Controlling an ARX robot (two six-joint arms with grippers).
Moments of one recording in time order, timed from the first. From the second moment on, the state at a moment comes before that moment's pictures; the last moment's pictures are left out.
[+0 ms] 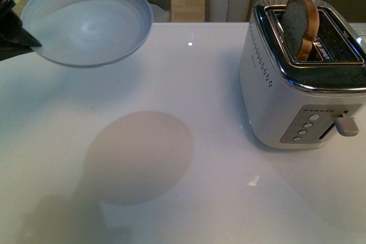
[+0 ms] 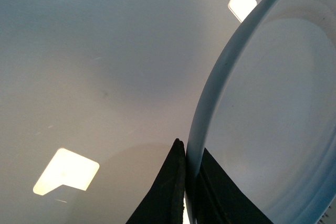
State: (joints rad) left arm 0.04 1.89 1.00 0.05 0.24 -0.70; right arm 0.00 0.01 0.02 0.00 0.00 0.00
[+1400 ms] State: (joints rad) left arm 0.37 2.47 1.25 0.20 0.40 -0.54; right arm 0.00 0.01 0.02 0.00 0.00 0.00
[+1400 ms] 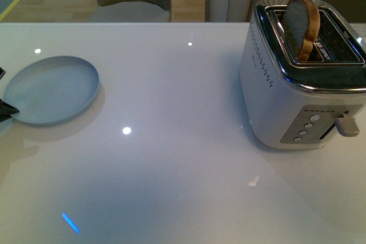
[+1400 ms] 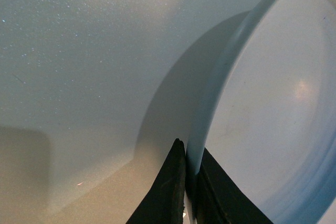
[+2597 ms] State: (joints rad) left arm 0.35 2.13 1.01 0.30 0.44 -0.52; right arm 0.00 0.01 0.02 0.00 0.00 0.00
